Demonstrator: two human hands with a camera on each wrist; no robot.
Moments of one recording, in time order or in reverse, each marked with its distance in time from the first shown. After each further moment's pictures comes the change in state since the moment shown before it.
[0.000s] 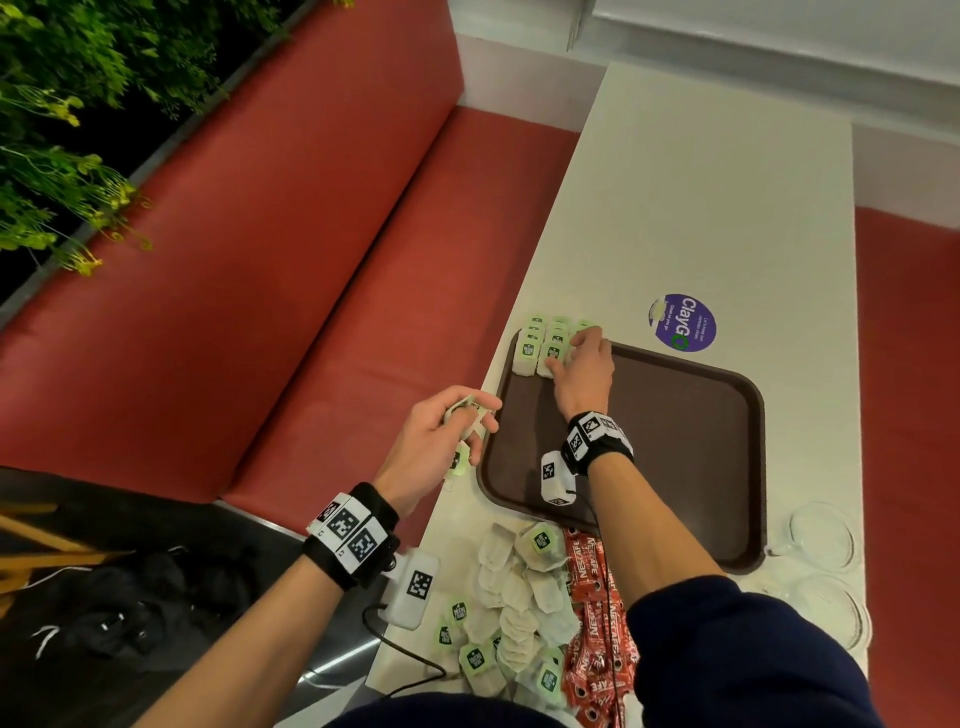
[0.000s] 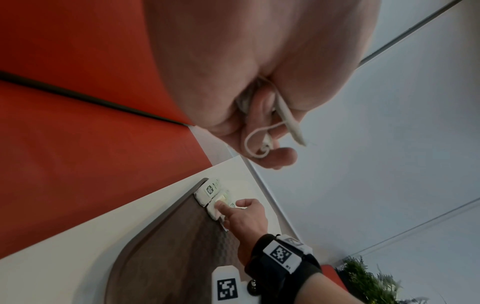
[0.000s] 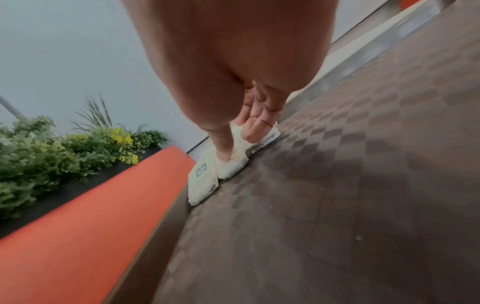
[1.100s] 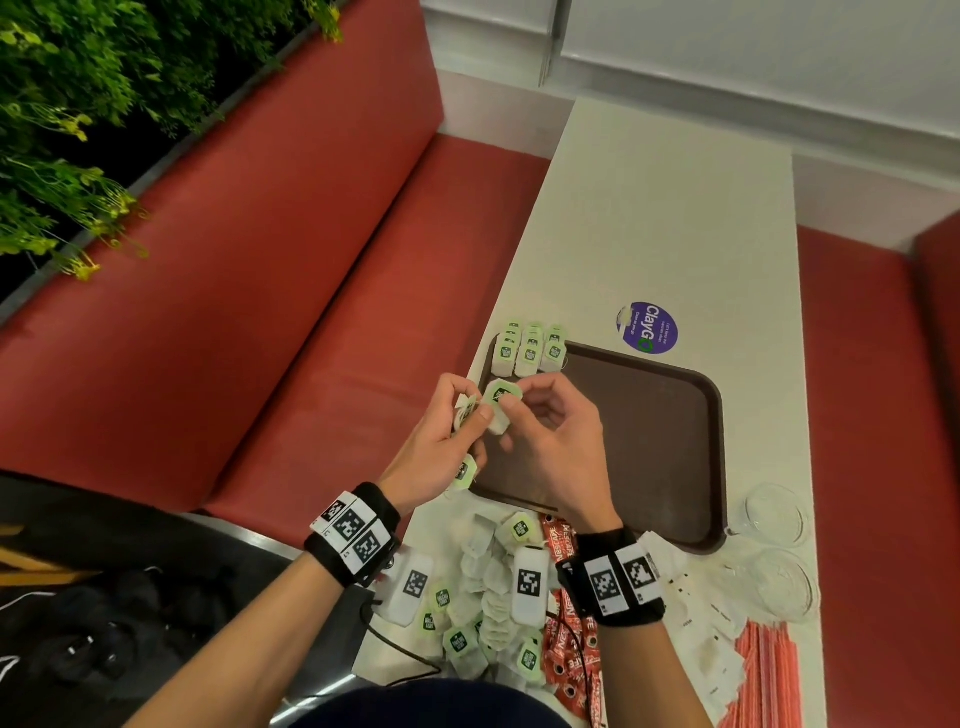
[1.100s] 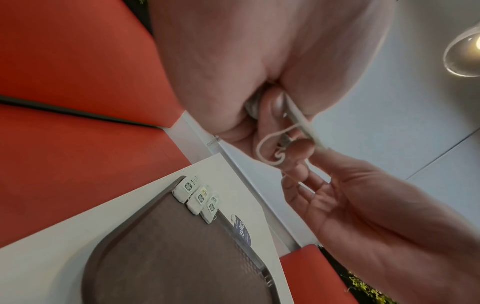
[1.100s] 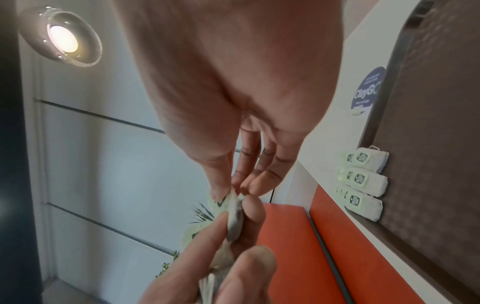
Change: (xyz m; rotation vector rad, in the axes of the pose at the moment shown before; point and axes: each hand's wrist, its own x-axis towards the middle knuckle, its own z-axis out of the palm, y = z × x) left_hand -0.028 0.009 0.025 0.021 -0.146 0.153; right_hand -0.172 -0.089 -0.125 0.700 -0.215 -0.132
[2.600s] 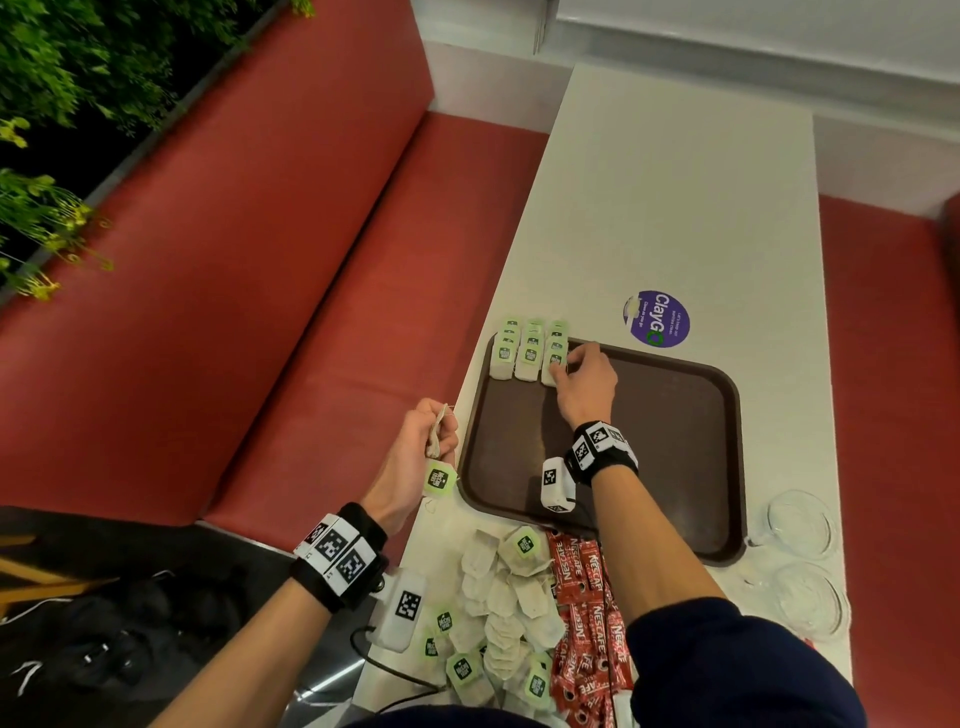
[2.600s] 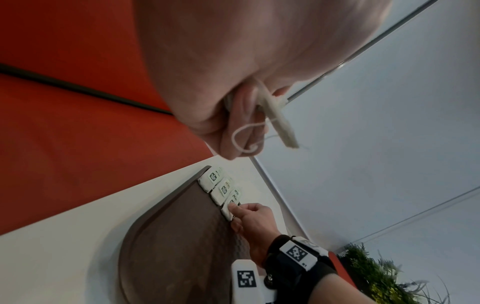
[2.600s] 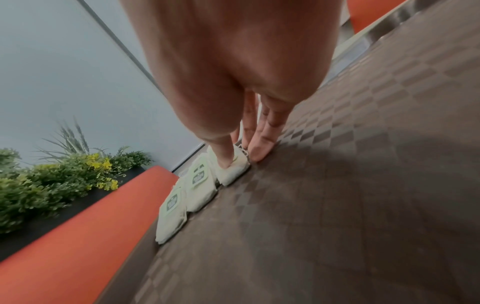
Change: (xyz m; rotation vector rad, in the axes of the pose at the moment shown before) left_hand 0.026 -0.030 -0.015 -0.156 0.168 -0.217; right_hand 0.165 0.171 -0.045 -0.674 0.248 0.204
